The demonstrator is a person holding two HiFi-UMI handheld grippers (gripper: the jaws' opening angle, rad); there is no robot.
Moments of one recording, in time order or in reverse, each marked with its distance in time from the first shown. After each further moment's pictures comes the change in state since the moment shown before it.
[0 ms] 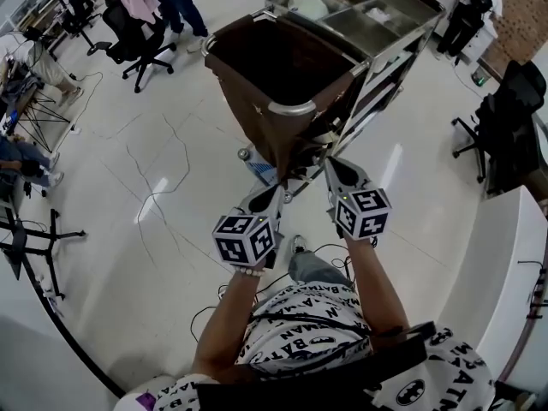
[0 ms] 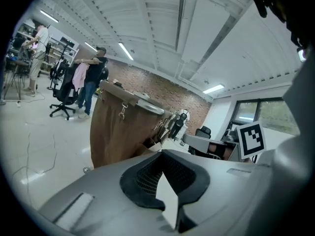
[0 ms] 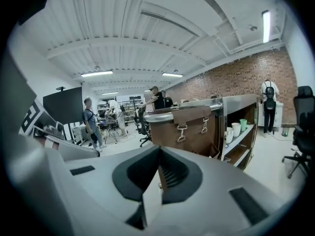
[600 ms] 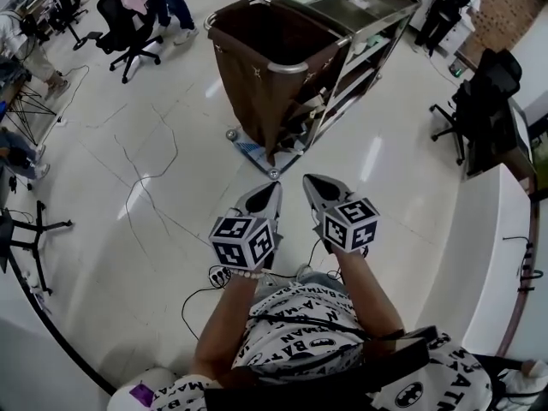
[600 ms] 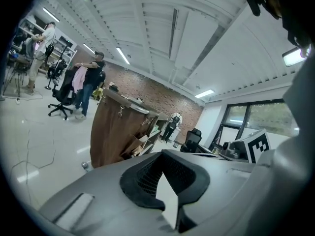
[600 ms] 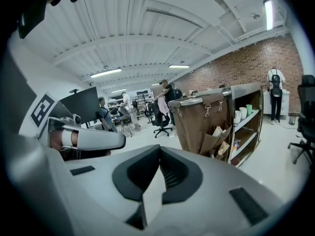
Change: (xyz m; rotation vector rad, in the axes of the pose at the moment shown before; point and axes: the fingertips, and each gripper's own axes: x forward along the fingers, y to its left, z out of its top) left arm -0.124 -0.057 -0.044 0.004 -0.045 -0.064; right arm -0.115 0.140 -0.057 0.048 0.093 0.126
